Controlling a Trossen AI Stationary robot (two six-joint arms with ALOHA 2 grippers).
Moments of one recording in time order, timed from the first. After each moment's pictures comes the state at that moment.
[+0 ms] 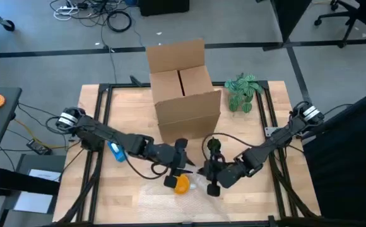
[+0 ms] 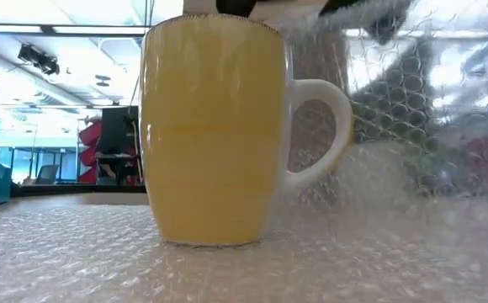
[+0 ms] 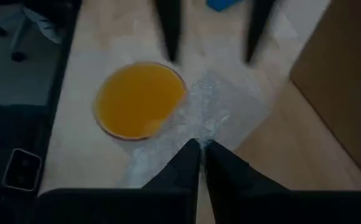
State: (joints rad) left arm -0.31 1.65 1.24 -0.12 -0.07 -0.01; right arm 0.59 1.59 1.09 -0.22 0.53 0.49
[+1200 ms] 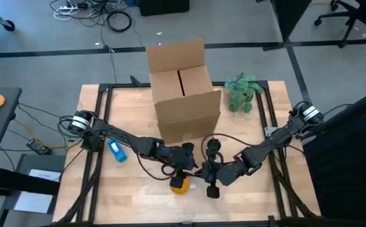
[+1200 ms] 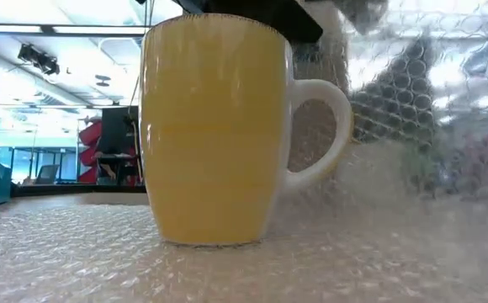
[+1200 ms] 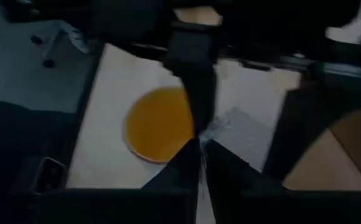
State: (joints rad) left arm -0.29 1.79 1.25 -0.04 0.03 0.04; right arm 0.57 1.59 1.09 -0.09 0.44 0.39
